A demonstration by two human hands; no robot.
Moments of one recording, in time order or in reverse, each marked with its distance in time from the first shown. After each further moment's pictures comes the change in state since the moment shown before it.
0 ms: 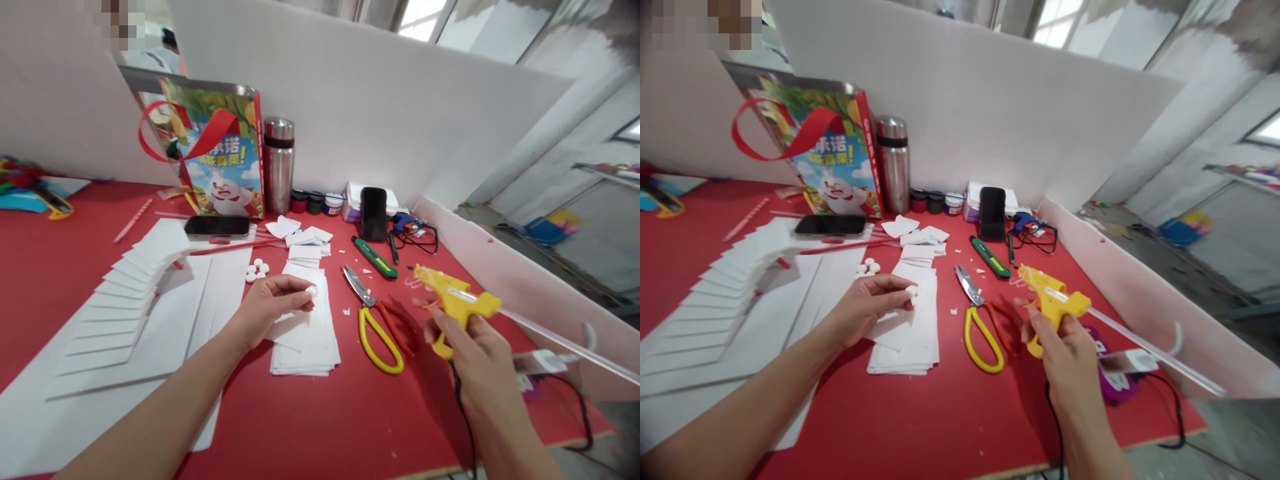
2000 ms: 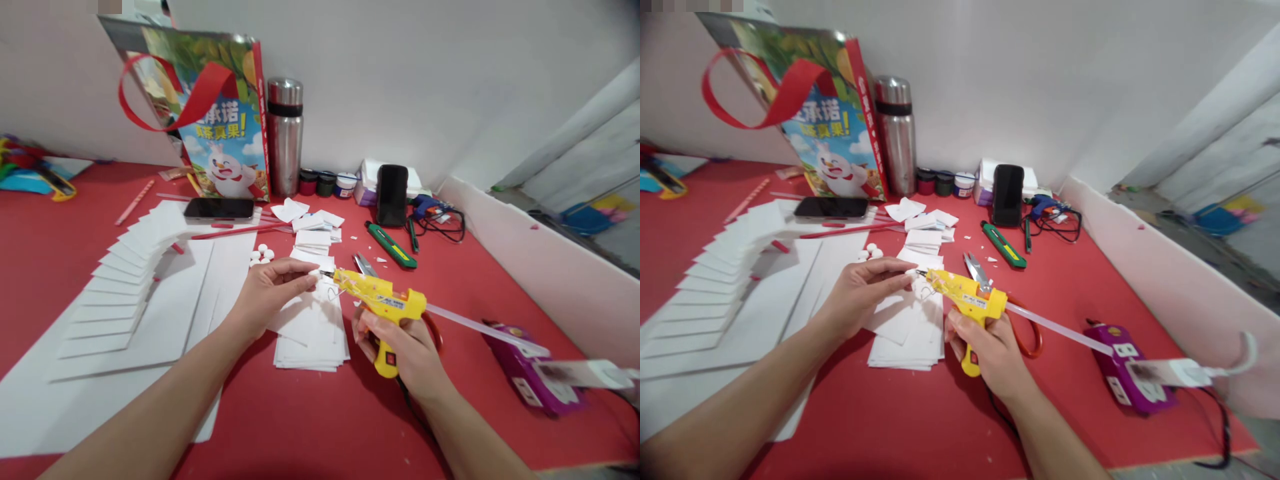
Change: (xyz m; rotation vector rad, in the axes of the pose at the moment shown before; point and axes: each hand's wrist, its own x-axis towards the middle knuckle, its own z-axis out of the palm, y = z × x) left_hand 0.001 -0.001 0.002 0.162 0.167 0.171; right_hand -0.028 -0.005 0.073 0.431 -0.753 0.177
